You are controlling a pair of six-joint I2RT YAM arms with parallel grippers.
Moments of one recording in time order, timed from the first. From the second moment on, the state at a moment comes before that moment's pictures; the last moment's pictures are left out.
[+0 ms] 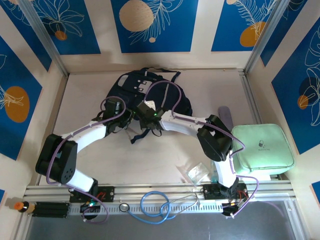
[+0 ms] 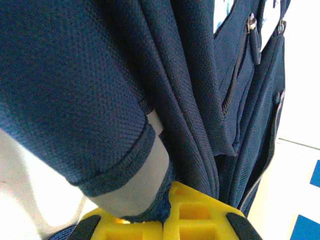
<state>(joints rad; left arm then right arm) -0.39 1.49 0.81 -0.03 0.15 -1.36 0.91 1.99 1.49 -0.58 0.35 0.67</state>
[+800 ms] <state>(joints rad) -0.39 1.50 0.83 -0.05 0.15 -1.35 0.89 1.96 1.44 -0.54 0.36 0.59</state>
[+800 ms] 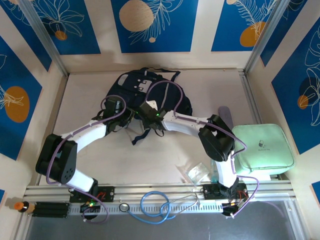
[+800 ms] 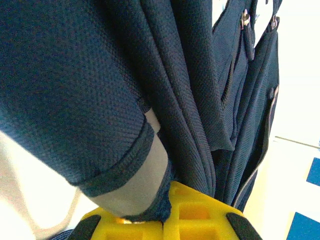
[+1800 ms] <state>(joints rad) -0.28 1.54 0.82 -0.05 0.19 -1.23 0.70 1.67 1.04 -0.37 -0.05 0.34</state>
